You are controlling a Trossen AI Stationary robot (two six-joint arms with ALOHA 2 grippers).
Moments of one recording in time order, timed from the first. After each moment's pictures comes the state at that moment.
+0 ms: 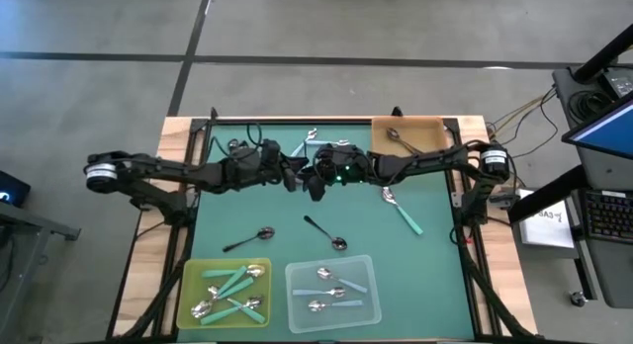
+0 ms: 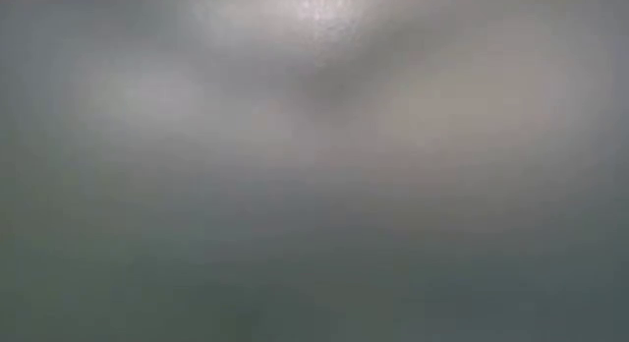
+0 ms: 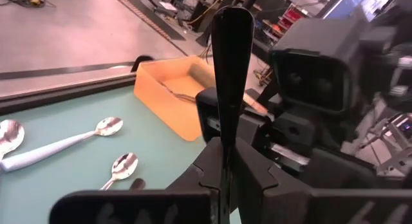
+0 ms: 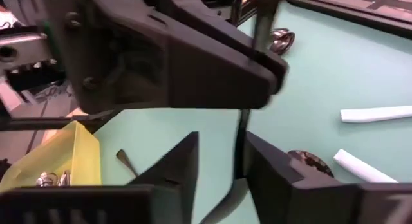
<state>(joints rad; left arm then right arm) 0.18 1.33 0.61 0.54 -0.23 -0.57 -0.16 1.78 1.15 0.26 0.00 0.52</state>
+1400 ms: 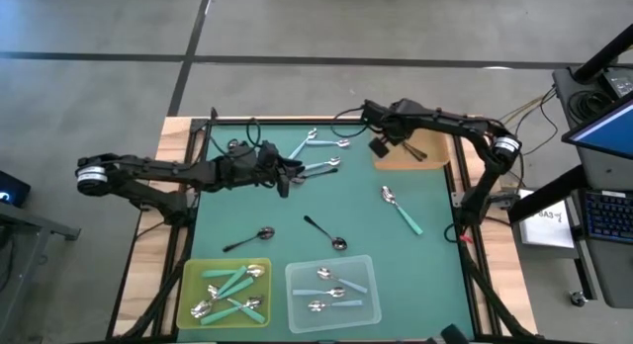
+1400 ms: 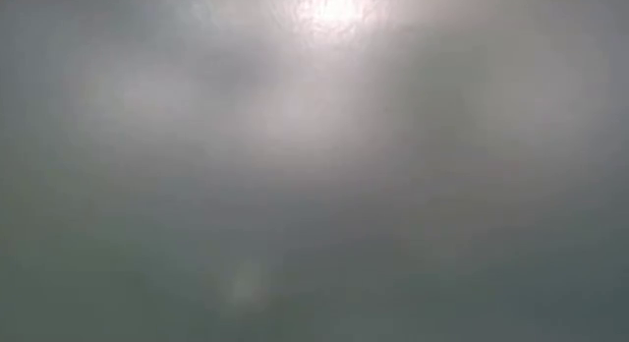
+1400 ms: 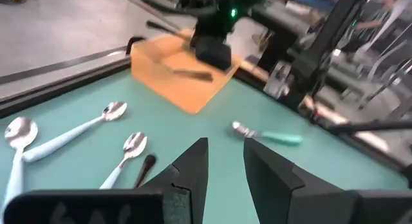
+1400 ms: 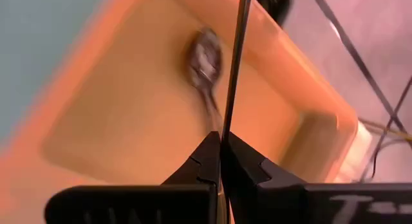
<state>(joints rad) 0.18 1.24 0.62 0.35 -0.14 -0.44 -0.62 1.72 1.32 -1.07 0.45 0.28</state>
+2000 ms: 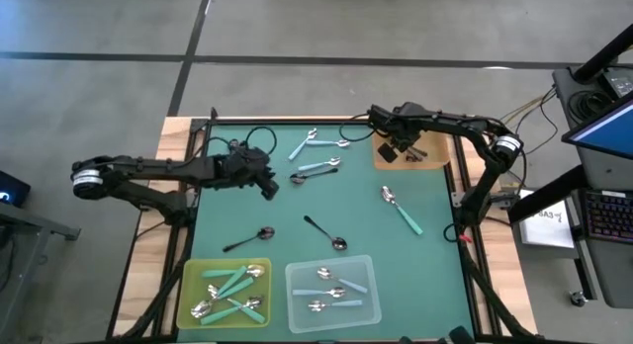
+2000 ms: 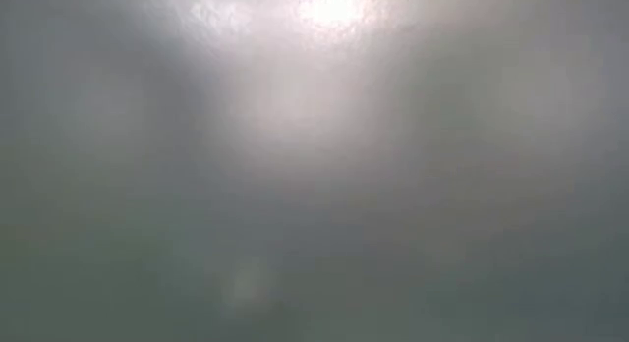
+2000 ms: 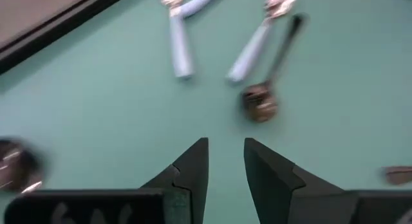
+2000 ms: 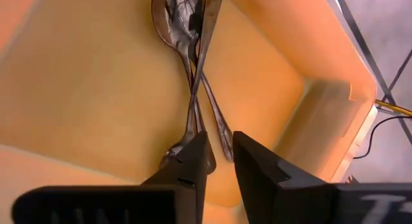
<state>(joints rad) 0.25 1.19 0.62 -0.29 -0.32 -0.40 -0.67 1.72 1.21 -1.07 0.45 0.28</state>
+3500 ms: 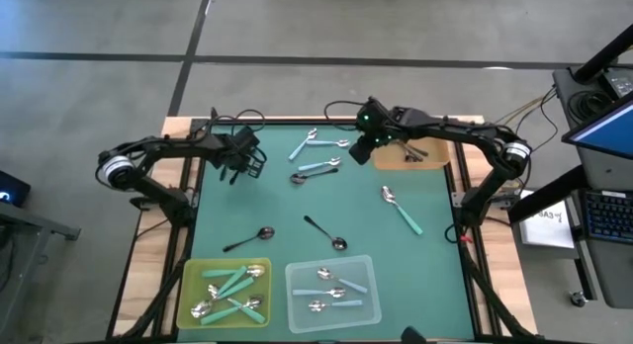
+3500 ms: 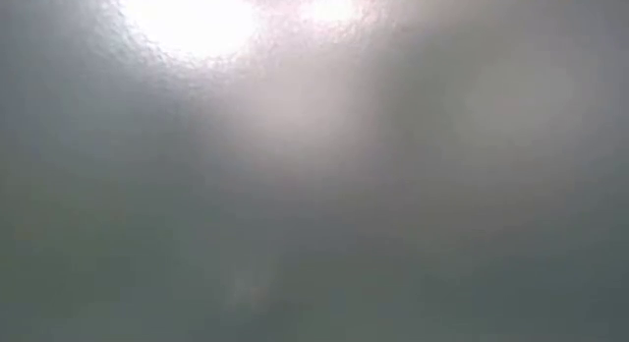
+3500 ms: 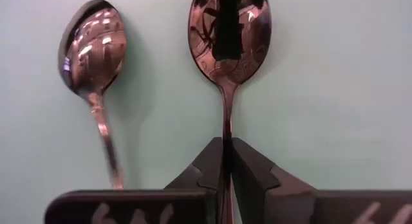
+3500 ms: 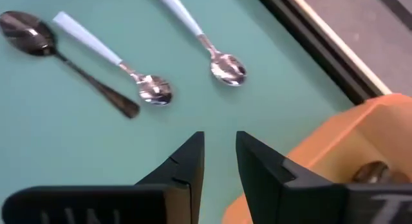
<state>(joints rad) 0.72 1.51 0.62 -0.47 -0.25 -0.41 -0.56 1.64 1.22 -0.59 0.02 0.11</state>
